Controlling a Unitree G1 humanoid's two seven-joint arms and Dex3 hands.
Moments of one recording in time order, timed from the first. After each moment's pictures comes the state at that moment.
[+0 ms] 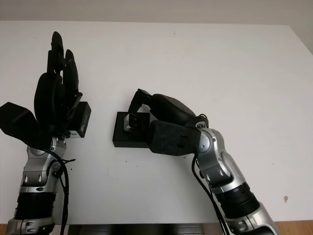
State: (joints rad) left arm -0.38 0.16 0.17 0.04 -0.14 -0.09 -0.08; right arm -0.45 -0.35 0.31 -0.09 -0.45 0.17 0.39
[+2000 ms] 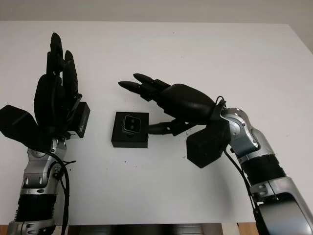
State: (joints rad) left arm -0.36 0.15 0.17 0.04 -0.14 -0.10 -0.07; right arm -0.67 -0.59 0.27 0.46 -0.48 -0.81 0.39
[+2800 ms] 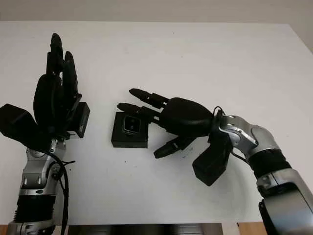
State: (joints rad) left arm -0.36 0.15 0.17 0.02 -0.14 -0.08 -0.06; right arm -0.72 -0.62 0.34 0.62 -0.74 -1.04 0.09
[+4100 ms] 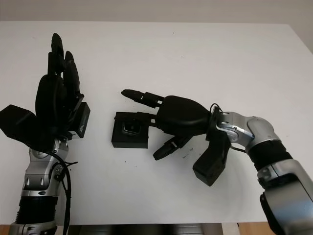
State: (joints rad) left arm -0.35 0.13 0.15 -0.01 -0.11 -0.08 -0.03; right arm -0.80 -0.65 0.42 0.63 -0.86 -1.08 -0.04
